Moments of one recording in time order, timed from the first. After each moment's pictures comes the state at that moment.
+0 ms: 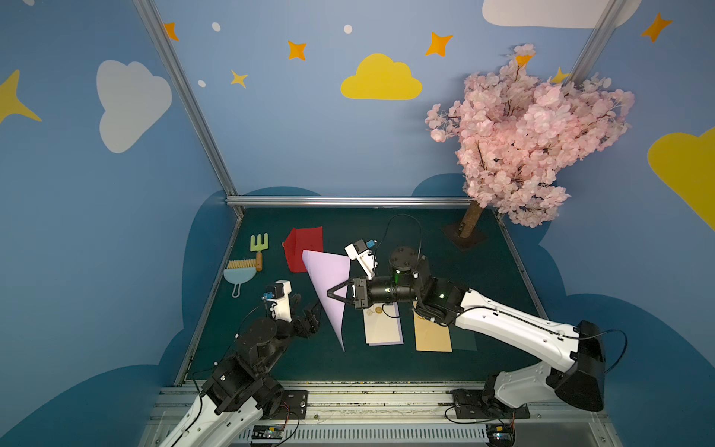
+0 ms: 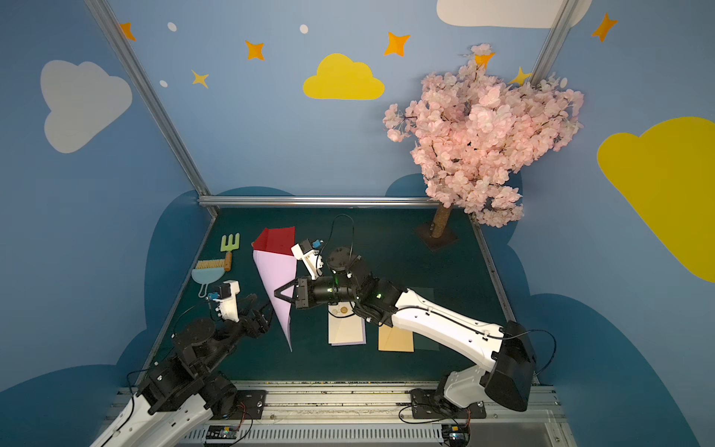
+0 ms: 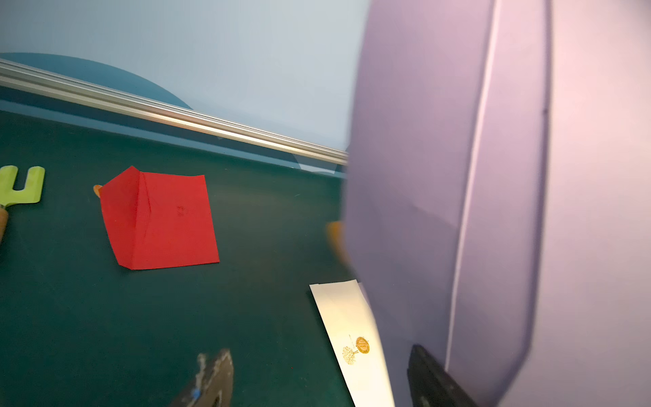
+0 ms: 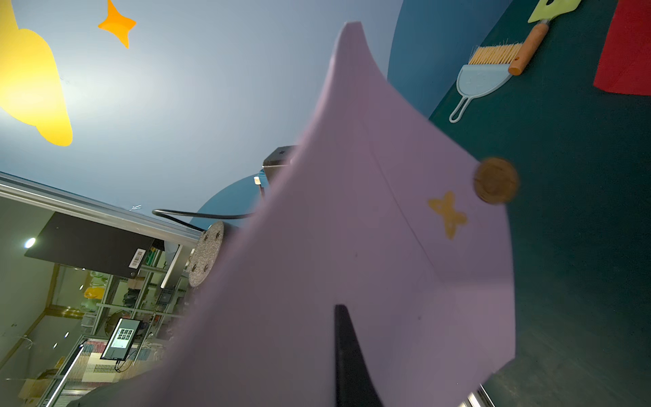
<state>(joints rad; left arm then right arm) -0.65 0.27 0.46 -0.40 -0.20 -0.45 1.08 1.42 1.24 -0.06 -0.49 0.86</state>
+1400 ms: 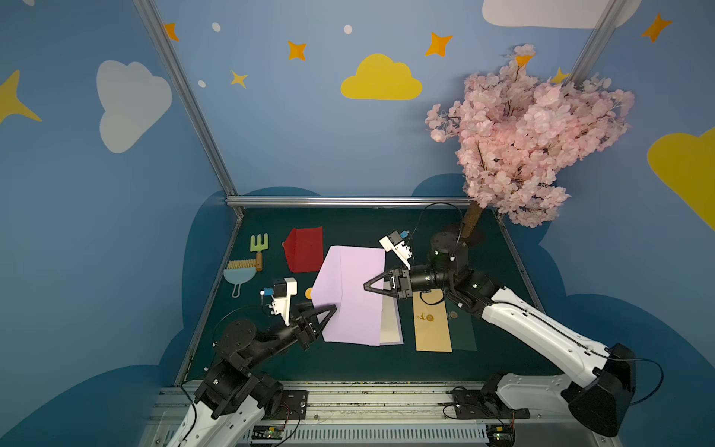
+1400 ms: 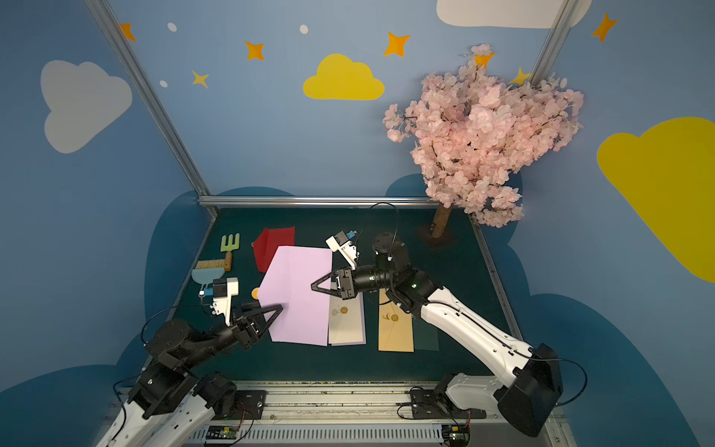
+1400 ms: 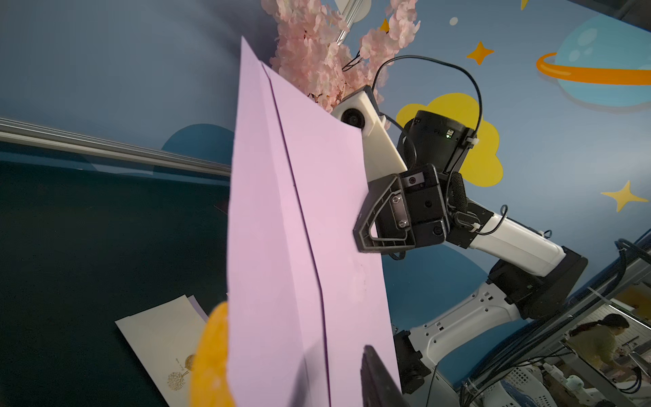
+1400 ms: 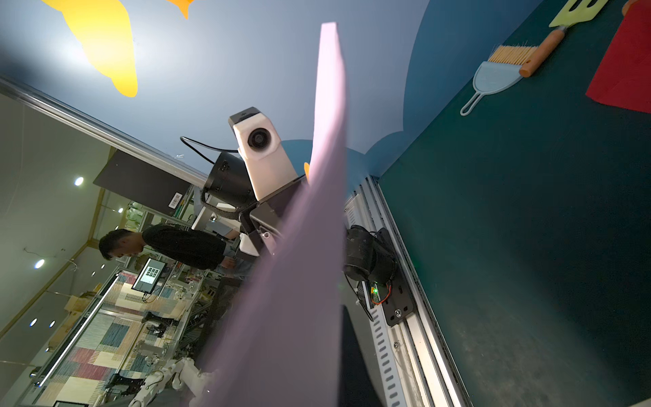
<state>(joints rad) -0.51 0.30 0.52 -0.18 0.46 -0.62 0.80 1.26 1.11 -0.10 -0.92 0.71</state>
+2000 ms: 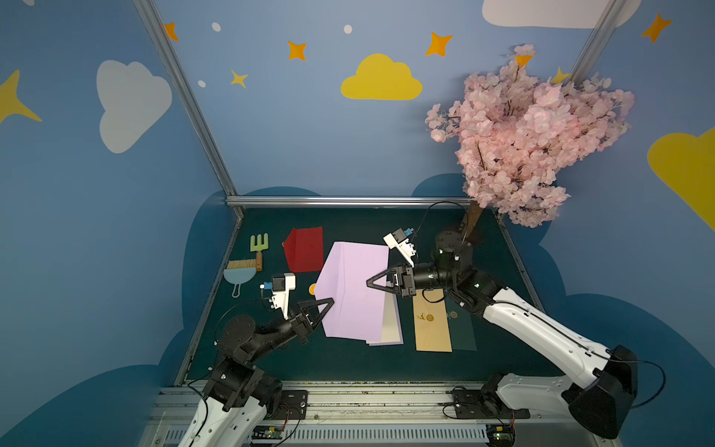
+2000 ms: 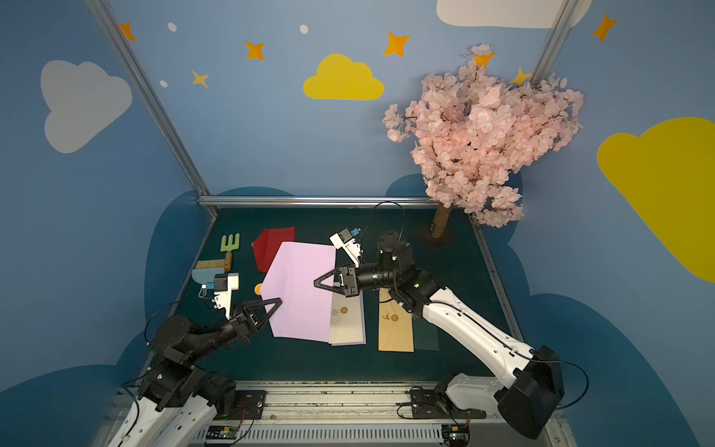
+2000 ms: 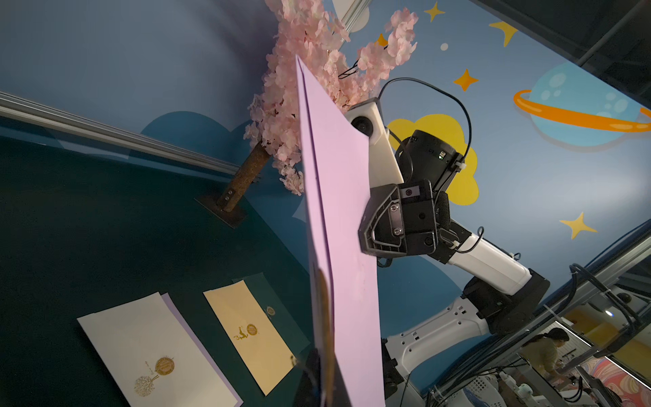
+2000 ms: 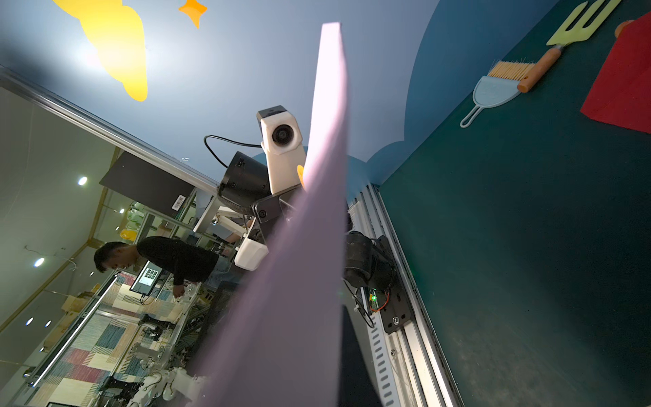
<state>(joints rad) -0.39 0.33 0.47 -0.05 0.62 -0.76 0.77 1.25 1.09 -0.04 -0.94 0.72</state>
